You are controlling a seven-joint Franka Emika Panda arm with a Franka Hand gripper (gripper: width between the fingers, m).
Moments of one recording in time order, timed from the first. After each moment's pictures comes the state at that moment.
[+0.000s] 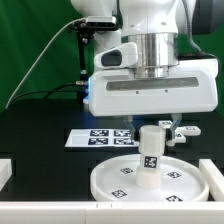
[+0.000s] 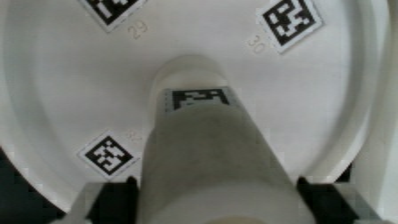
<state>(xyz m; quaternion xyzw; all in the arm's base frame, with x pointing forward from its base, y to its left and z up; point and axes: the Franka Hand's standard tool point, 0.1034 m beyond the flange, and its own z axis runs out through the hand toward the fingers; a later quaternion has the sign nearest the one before) 0.565 0.043 0.084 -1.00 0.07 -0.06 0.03</state>
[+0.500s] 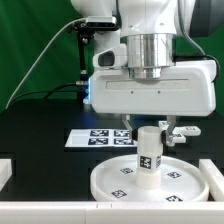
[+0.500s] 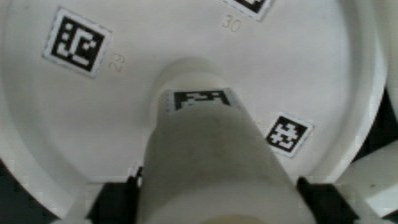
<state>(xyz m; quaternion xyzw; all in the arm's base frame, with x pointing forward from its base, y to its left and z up) 0.564 0.039 0.083 -0.92 0.38 -0.06 0.05</state>
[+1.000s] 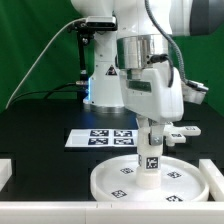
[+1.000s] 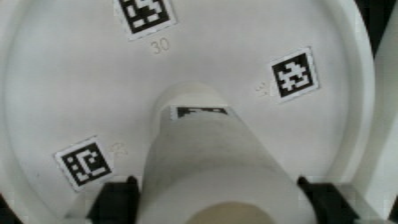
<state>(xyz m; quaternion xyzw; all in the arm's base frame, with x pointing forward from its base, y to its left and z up) 0.562 0.039 0.082 -0.77 0.64 -0.04 0.08</state>
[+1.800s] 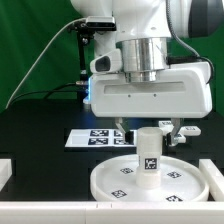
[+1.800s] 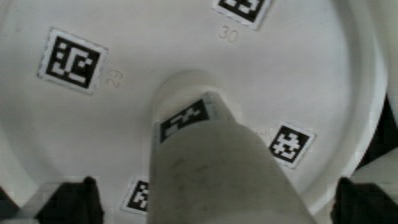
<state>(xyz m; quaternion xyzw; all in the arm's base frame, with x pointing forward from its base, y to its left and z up) 0.561 0.038 0.077 -0.97 0.25 -0.06 0.06</state>
